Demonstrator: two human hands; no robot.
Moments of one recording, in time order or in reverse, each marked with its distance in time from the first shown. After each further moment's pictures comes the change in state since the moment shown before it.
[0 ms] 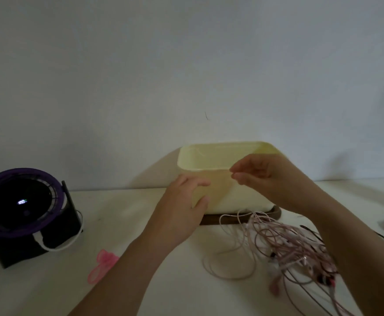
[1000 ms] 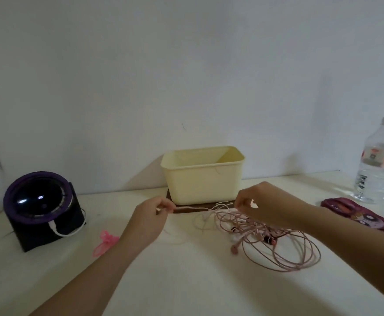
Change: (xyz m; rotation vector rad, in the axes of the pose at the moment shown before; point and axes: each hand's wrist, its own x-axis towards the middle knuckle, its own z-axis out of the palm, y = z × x) left_hand -0.063 0.017 -0.013 -0.087 -0.002 -0.260; right_hand -0.095 0.009 -0.038 -0.566 -0.228 -0.010
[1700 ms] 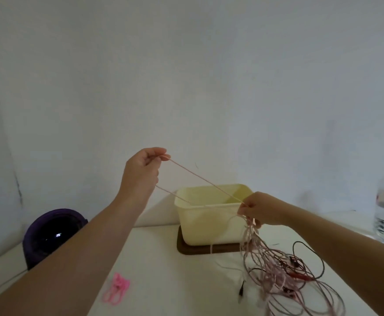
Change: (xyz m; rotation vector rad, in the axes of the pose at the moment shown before) left_hand 0.065 0.095 -0.104 -0.656 0.323 0.113; right_hand 0.071 -0.002 -0.037 0.348 -0.067 0.209
